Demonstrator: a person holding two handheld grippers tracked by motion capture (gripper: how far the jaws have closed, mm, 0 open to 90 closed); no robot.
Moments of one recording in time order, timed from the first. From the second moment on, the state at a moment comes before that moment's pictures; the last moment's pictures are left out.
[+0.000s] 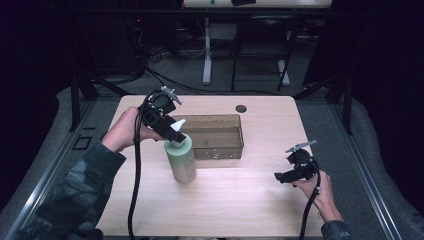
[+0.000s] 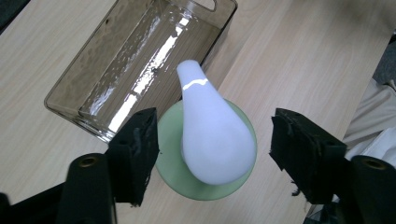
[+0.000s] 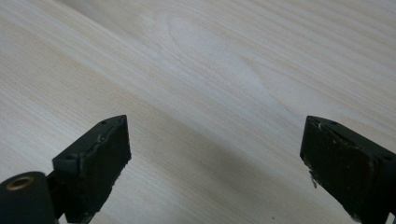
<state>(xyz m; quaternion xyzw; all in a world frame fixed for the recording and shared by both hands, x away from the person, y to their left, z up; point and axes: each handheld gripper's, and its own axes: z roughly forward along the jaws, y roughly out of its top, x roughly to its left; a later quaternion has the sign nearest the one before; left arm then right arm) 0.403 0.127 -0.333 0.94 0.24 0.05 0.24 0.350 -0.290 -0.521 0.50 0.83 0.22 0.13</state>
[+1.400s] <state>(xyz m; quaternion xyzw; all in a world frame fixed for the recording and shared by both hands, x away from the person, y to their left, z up) 0.405 0.119 -0.341 0.94 0.22 0.06 0.24 0.348 -0.295 -0.516 0.50 0.82 0.23 0.16</state>
